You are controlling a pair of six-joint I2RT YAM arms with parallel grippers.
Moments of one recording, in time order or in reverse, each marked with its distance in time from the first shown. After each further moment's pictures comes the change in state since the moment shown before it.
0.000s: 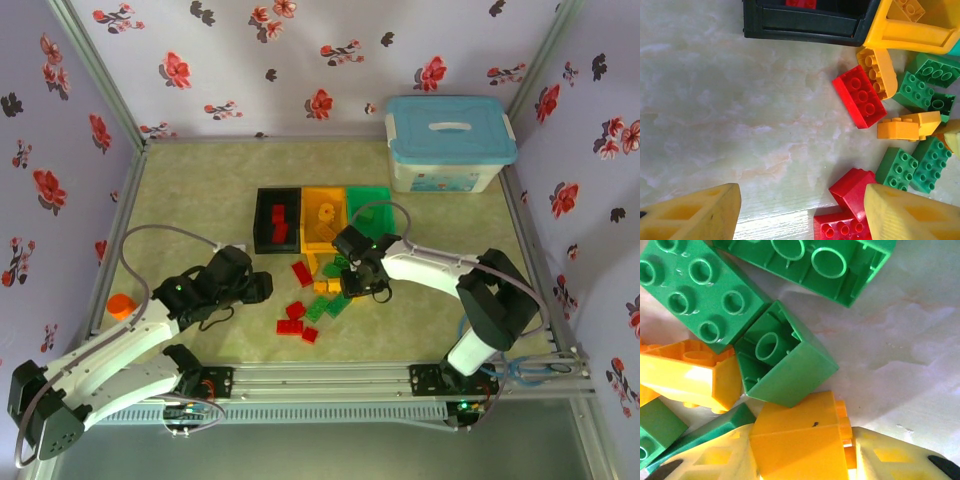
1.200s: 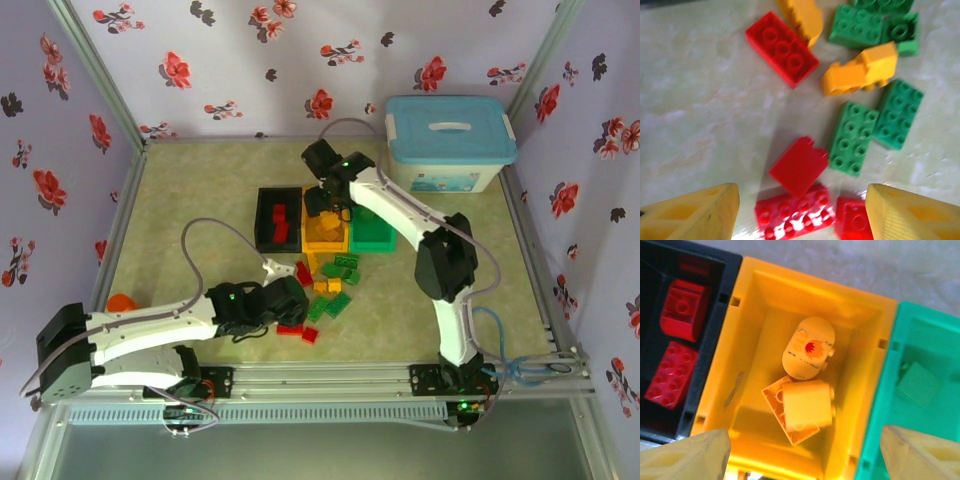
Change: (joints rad) left arm -0.398 0.297 0.109 0.077 -0.188 -0.101; right arm -0.109 0.410 0.961 -0.314 0.159 -0.188
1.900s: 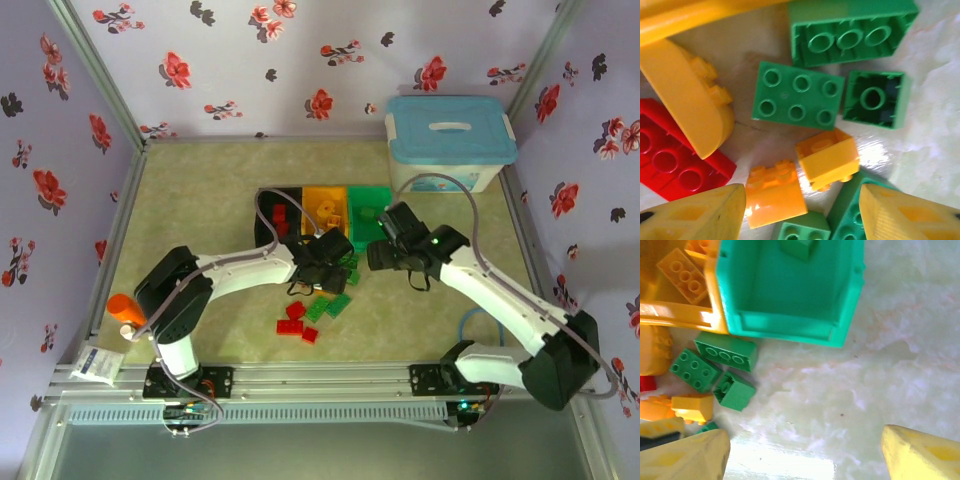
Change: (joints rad) left arm 0.185 0.603 0.441 -0.026 0.250 0.170; right arm -0.044 -0.845 -0.924 0.130 0.049 0.133
